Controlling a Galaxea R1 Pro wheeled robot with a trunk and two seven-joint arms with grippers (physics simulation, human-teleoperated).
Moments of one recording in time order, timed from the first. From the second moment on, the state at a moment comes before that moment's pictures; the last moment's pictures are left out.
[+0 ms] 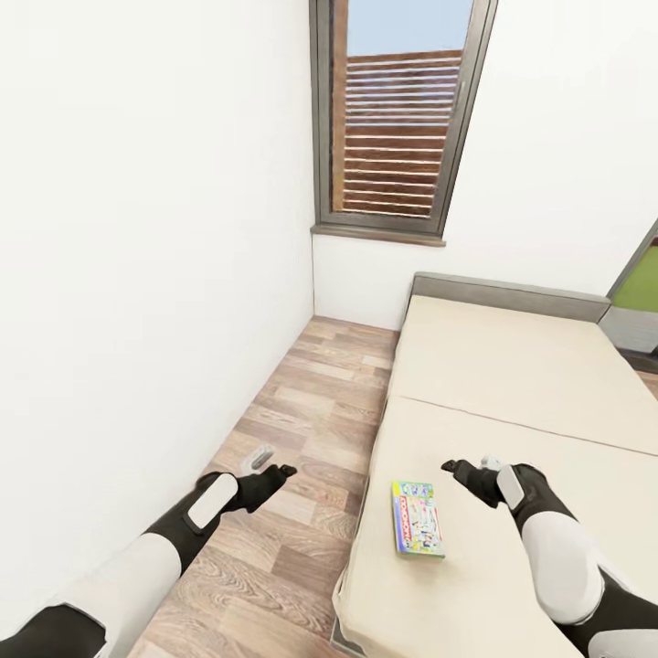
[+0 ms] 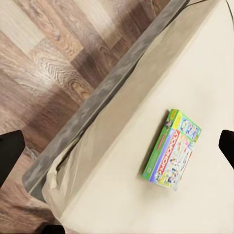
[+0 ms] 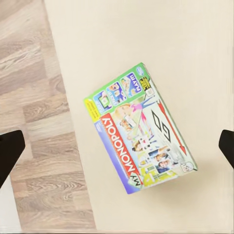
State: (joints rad) left arm -0.77 0.01 -0.38 -0.50 1.14 0.46 0.10; right arm -0.87 -0.07 -0.79 -0.42 0.15 0.59 0.14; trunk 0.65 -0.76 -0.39
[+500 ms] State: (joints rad) left arm -0.77 0.00 -0.38 -0.50 1.14 0.45 0.10; right arm -0.88 -0.07 -0.75 -0.43 0.15 0.68 0.15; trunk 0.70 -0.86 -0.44
